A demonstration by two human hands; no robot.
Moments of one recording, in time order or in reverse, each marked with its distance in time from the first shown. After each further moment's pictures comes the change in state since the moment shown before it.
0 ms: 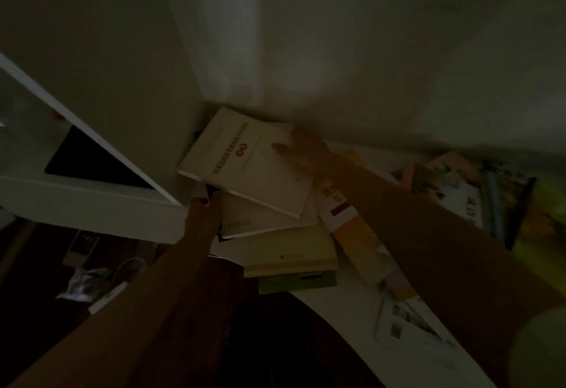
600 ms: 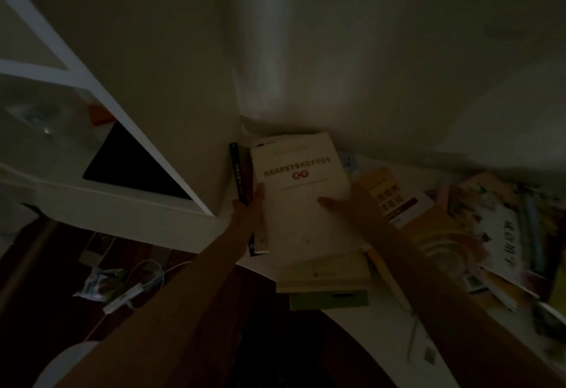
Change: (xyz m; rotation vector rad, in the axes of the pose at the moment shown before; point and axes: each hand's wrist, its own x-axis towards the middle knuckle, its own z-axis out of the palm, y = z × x) left_hand 0.018 0.020 0.004 -0.156 -0.208 -0.142; right_hand -0.066 0.013 0.032 0.587 0.041 0.406
